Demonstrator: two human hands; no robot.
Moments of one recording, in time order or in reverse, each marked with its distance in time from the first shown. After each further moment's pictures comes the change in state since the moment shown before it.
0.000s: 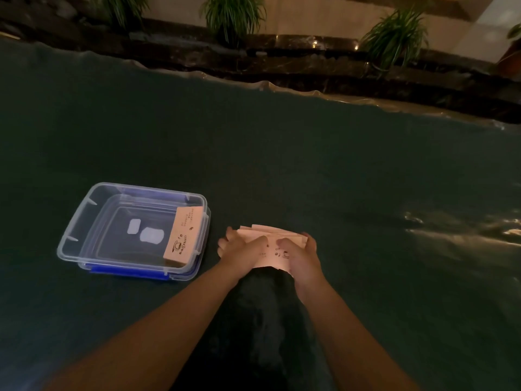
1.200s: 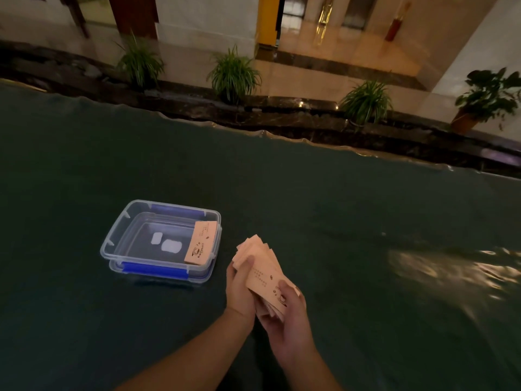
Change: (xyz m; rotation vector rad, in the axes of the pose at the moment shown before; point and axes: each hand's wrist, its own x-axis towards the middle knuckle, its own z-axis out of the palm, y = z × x) left_hand -0.121 -0.071 -0.014 -1.163 -0.260 0.196; right_hand -0.142 0.073 0.005 0.720 -0.168 0.023
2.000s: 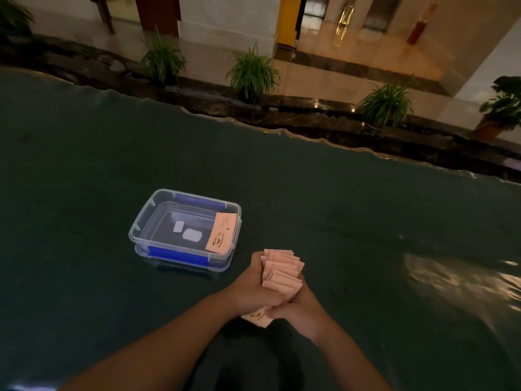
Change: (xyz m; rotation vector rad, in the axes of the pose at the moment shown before) left_hand -0.001 0.042 -0.044 1.069 -0.533 0.095; right_hand 0.008 -0.018 -0.004 -1.117 -0.424 -0.220
